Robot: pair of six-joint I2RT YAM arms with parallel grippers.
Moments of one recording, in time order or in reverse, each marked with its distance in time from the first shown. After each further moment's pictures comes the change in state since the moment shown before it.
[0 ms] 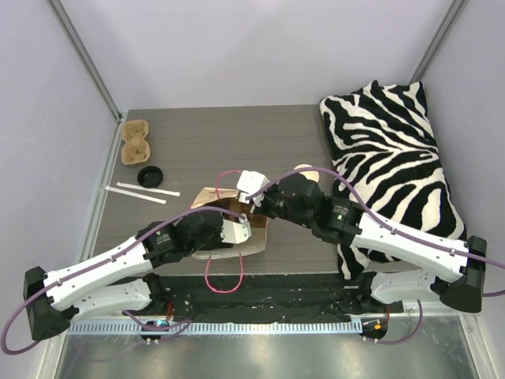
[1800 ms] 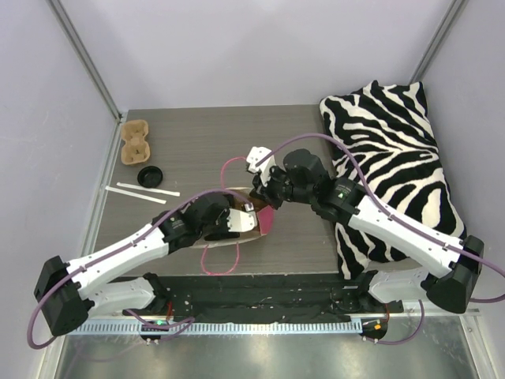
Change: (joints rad) left arm 0.146 0.143 -0.017 0.161 0.161 0.085; right arm -0.169 0.063 0.093 -0.128 -0.285 0.202
